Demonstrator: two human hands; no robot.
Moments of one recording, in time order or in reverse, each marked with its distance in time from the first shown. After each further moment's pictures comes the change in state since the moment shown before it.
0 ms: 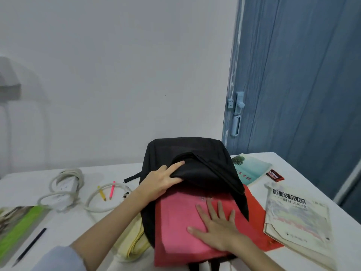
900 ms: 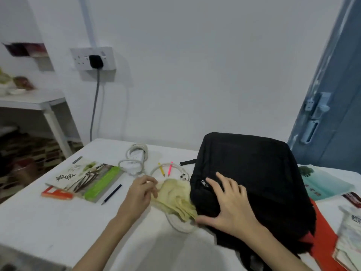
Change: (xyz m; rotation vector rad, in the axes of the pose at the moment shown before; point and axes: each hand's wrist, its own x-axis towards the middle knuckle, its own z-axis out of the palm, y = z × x) left_hand -0.207 -0.001 -0.067 -0.377 0.217 -0.812; right_hand 0.002 -0.103 -0.012 -0.210 0.609 -0.396
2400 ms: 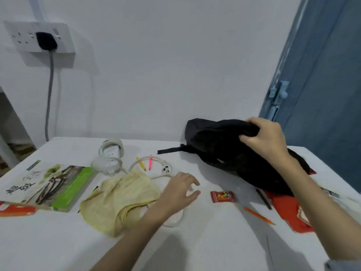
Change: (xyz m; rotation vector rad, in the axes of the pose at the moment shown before) left_hand 0.031 0.074 0.080 -0.106 -0.383 0.208; right_hand 0.043 0.064 -0.110 0.246 0.418 0.386
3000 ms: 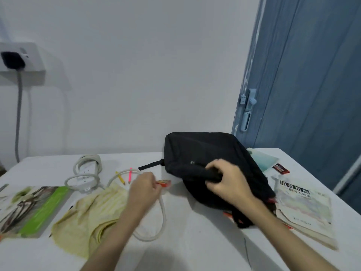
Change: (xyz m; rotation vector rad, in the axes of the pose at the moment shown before) left_hand 0.023 -0.013 -0.015 0.098 0.241 -0.393; right_hand -0.075 0.029 0.029 0.152 -0.135 -0.066
